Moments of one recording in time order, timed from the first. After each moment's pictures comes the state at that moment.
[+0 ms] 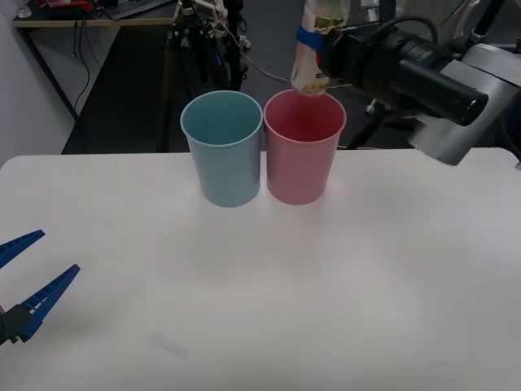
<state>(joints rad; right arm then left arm) -0.96 -0.87 0.79 -1.56 -0.13 0.26 0.42 0.35 0.40 0.52 -1.66 -0.96 -1.22 0.00</state>
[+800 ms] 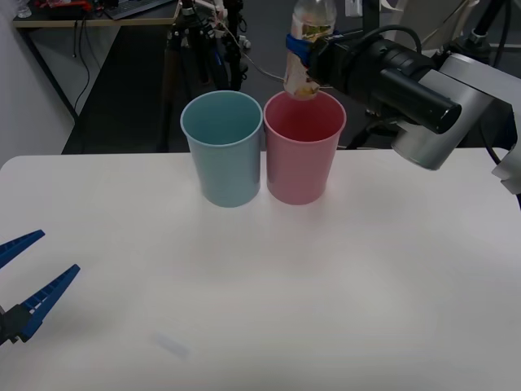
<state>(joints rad) -0.96 -0.81 0.79 -1.51 -0.07 0.26 0.42 0.35 0.40 0.52 -1.66 -0.96 -1.22 0.00</state>
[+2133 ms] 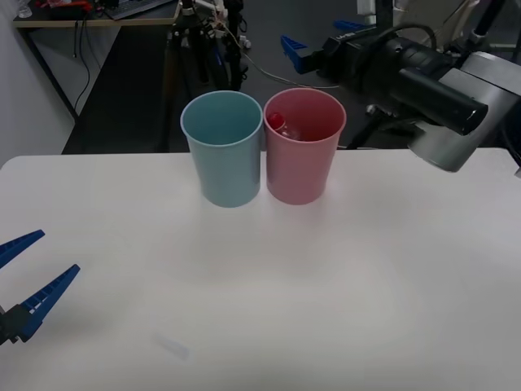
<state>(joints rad) -0.91 -0.90 0.76 -1.61 -0.11 0.24 0.47 0.35 0.40 0.52 -1.66 -0.96 -1.22 0.00</state>
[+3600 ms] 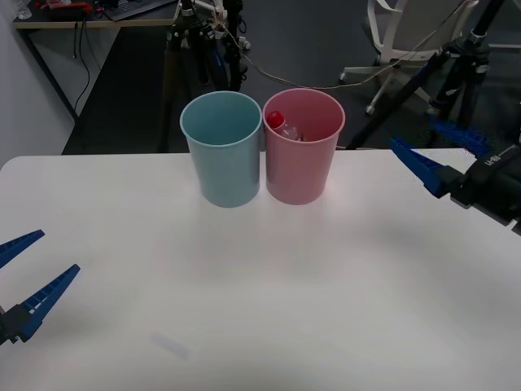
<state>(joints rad) 0.10 -1.11 0.13 -1.96 0.31 -0.28 0.08 0.35 0.40 0.52 -1.66 -0.96 -1.22 0.00</state>
